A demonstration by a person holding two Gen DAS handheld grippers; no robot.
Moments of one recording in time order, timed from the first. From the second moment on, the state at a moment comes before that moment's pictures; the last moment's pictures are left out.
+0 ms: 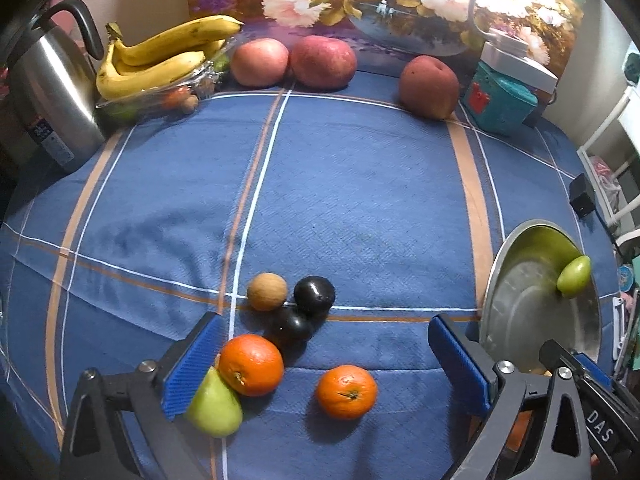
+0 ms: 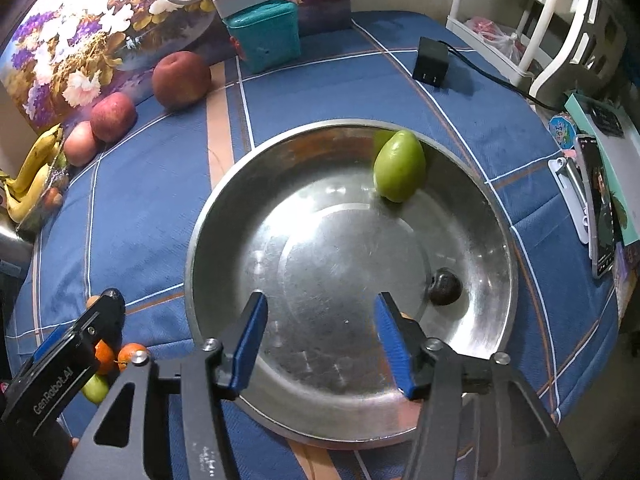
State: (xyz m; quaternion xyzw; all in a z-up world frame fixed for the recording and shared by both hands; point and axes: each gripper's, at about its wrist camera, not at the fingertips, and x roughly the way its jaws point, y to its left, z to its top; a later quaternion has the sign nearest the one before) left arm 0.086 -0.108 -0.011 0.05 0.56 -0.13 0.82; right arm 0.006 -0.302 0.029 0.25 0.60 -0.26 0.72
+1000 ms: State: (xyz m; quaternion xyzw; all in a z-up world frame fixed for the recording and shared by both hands) left arm 0.082 -0.098 0.006 0.04 0.53 -0.17 0.83; right arm 0.005 -0.296 0.046 0.24 0.55 -0.25 0.76
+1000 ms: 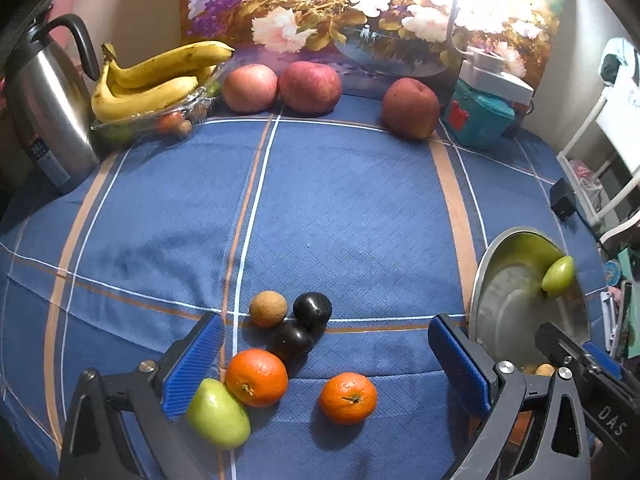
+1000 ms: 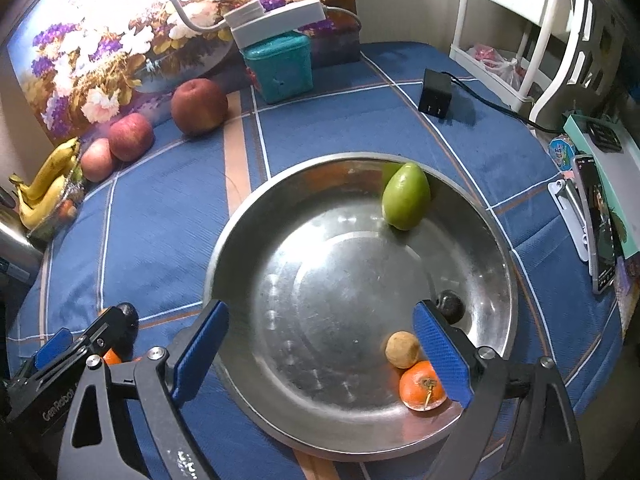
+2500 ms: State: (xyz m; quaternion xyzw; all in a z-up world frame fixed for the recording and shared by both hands) left arm 0.099 0.020 0.029 -0.01 0.53 -0.09 0.84; right arm 0.058 -0.190 0.038 0.22 0.60 -0.13 0.76
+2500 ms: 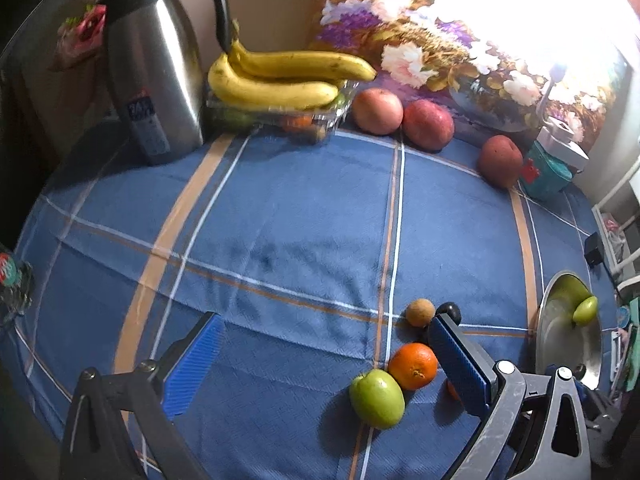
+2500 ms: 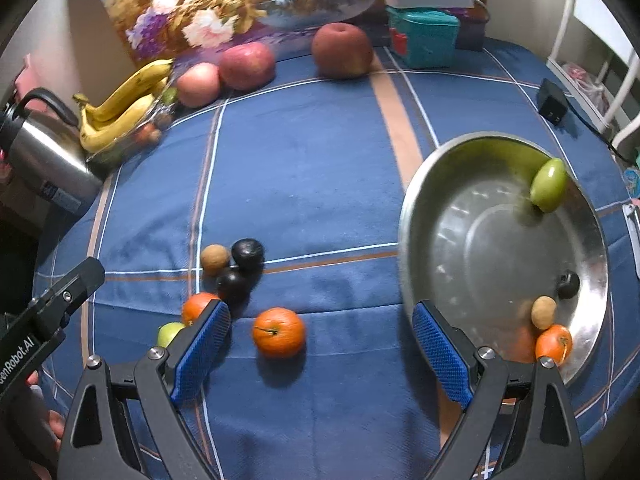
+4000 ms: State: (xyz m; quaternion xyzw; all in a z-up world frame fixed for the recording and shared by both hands) left arm 0.075 -0.005 -0.025 -0.08 0.63 -0.16 0.76; right arm 0.070 -0.150 -0.014 0.21 0.64 -0.07 0.74
